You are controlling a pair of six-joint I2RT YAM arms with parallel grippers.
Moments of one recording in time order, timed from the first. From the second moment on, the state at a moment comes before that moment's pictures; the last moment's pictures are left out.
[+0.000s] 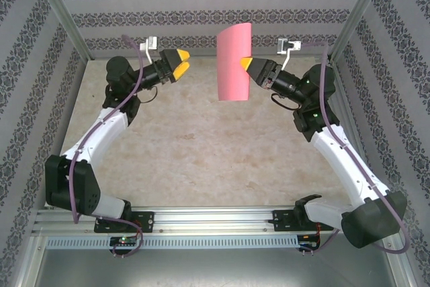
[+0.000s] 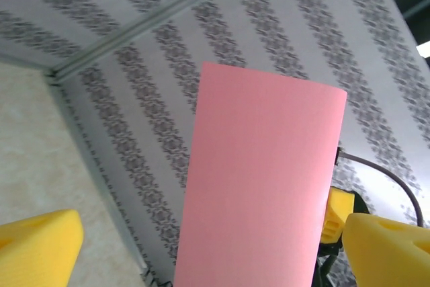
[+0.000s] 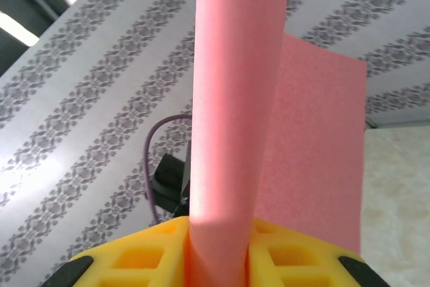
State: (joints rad) left arm -0.23 1.45 1.16 0.56 0.92 -1.30; right arm 0.33 1.18 1.12 0.34 -0.75 1.04
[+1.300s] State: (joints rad) left arm -0.36 1.56 1.20 0.86 0.94 -1.44; right arm 0.30 1.11 1.09 0.28 -0.71 1.07
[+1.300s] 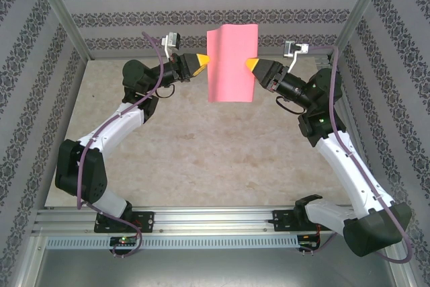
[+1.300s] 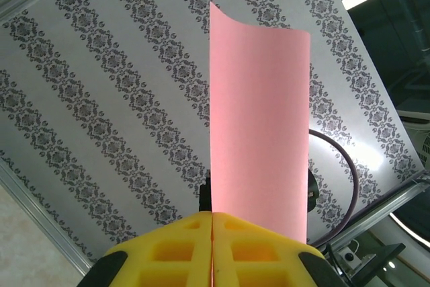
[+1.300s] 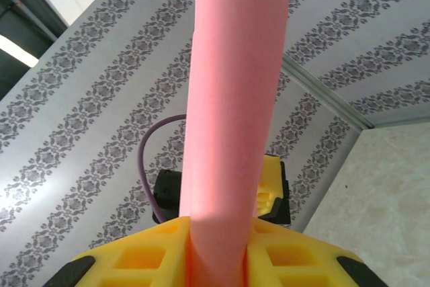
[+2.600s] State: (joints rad) left arm -0.36 1.58 0.81 -0.07 0.60 -0.67; right arm 0.42 1.36 0.75 -0.31 -0.38 0.64
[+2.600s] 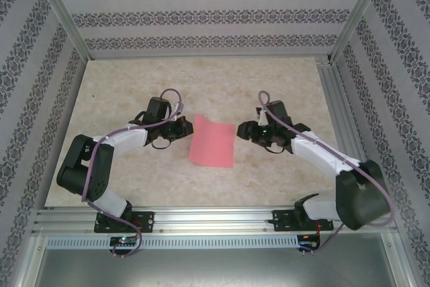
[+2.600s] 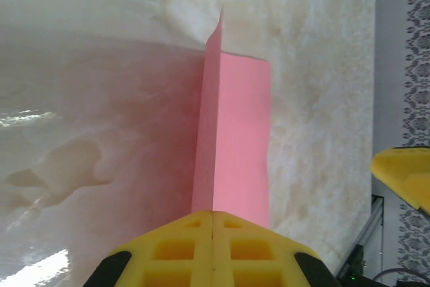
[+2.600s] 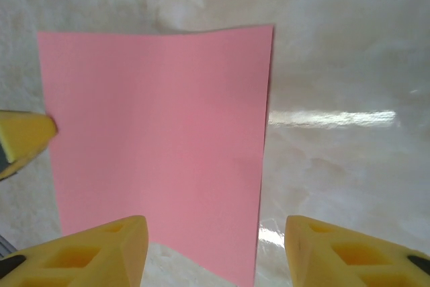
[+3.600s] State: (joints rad) left arm -0.35 1.65 0.87 -0.05 0.69 -0.67; right arm 0.54 1.82 0.94 -0.10 -0.36 0.77
